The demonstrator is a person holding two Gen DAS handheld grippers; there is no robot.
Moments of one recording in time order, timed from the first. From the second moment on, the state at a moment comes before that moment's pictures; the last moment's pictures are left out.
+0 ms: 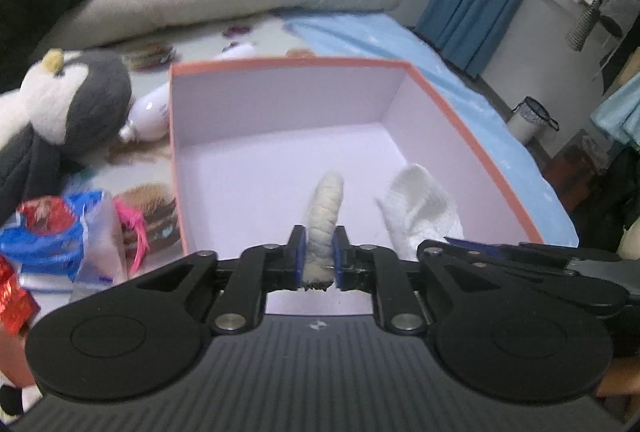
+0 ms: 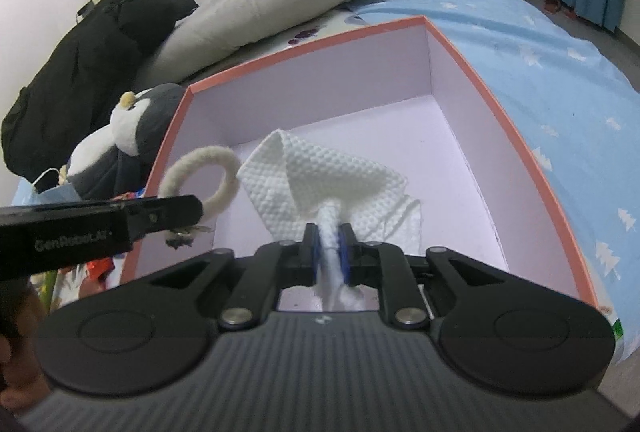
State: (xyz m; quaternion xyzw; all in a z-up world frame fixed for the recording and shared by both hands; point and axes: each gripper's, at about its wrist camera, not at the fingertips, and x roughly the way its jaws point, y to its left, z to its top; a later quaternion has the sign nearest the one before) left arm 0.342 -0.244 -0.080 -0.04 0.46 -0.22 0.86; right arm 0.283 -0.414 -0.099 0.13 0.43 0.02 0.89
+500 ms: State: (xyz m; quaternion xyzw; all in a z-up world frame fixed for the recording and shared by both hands) left arm 0.270 -0.200 -0.014 -0.04 0.39 -0.21 0.90; right arm 0.224 -0.391 -0.045 0.15 0.37 0.04 0.92
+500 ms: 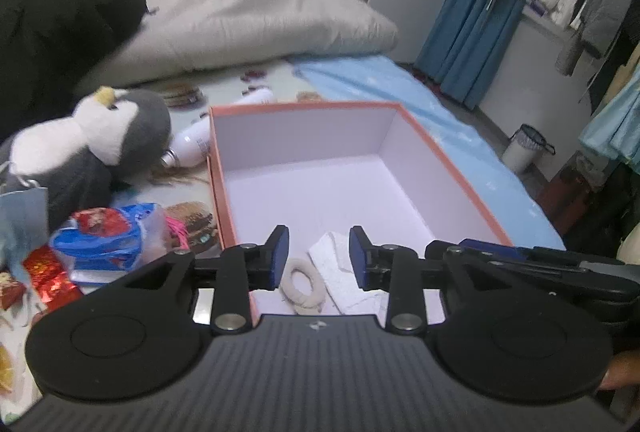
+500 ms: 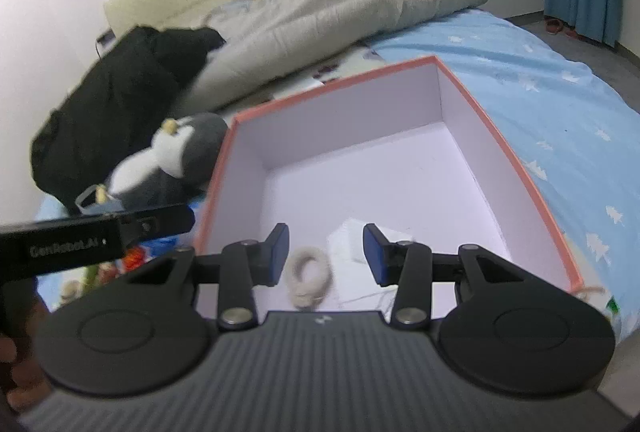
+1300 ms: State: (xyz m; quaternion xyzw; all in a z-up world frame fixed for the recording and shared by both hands) left arm 0.063 -0.070 0.035 -0.06 0.30 -0.17 0.94; right arm 0.071 -0.288 0.002 0.10 0.29 0.09 0.95
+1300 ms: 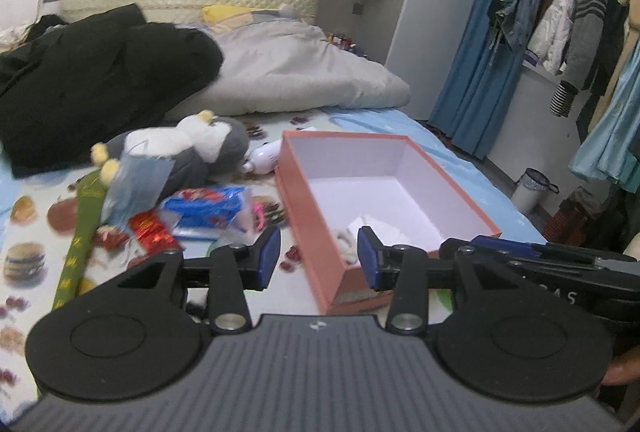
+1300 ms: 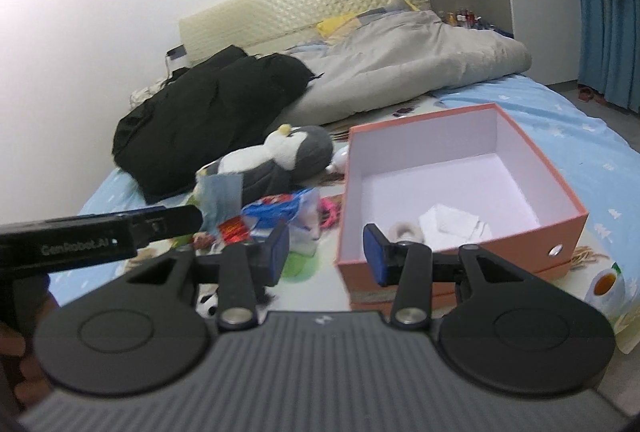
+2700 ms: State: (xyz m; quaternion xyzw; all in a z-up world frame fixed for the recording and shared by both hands) left arm 0.061 0.054 -0.098 -0.17 0.37 0.00 0.91; right arm 0.089 -0.194 -0.106 0.12 0.42 0.21 0.88
